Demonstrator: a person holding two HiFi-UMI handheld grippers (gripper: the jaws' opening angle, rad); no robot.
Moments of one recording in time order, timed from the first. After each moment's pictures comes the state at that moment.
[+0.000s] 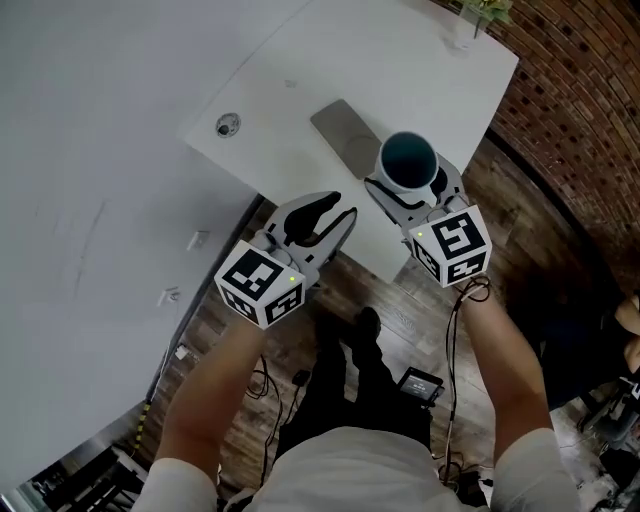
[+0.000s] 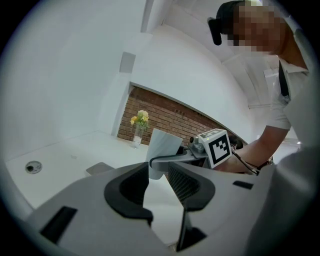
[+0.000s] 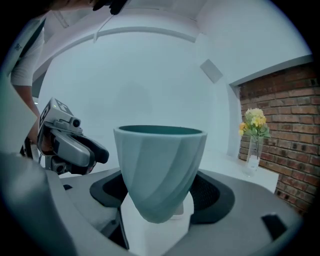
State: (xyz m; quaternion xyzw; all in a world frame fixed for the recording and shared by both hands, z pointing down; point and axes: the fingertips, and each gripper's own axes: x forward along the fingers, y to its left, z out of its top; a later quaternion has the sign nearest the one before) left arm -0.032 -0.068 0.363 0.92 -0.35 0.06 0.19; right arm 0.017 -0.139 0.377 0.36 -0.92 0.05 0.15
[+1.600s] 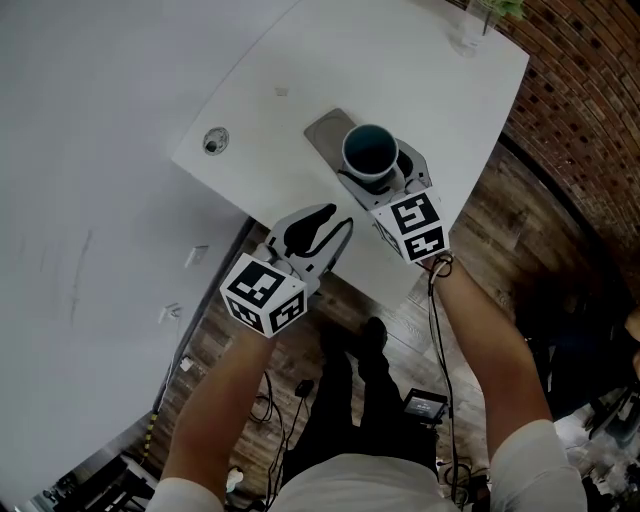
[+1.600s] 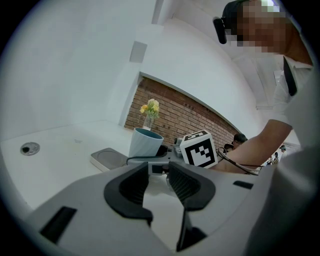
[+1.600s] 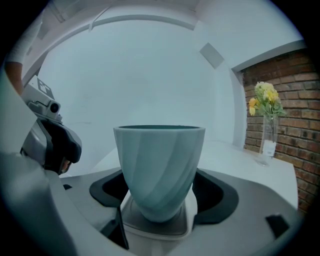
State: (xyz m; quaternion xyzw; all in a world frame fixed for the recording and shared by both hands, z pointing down) left arm -0.054 -0.062 0.384 0.90 -0.37 0.08 0.21; right arm -0.042 -0.169 0.421 0.35 -0.92 0.04 0.16
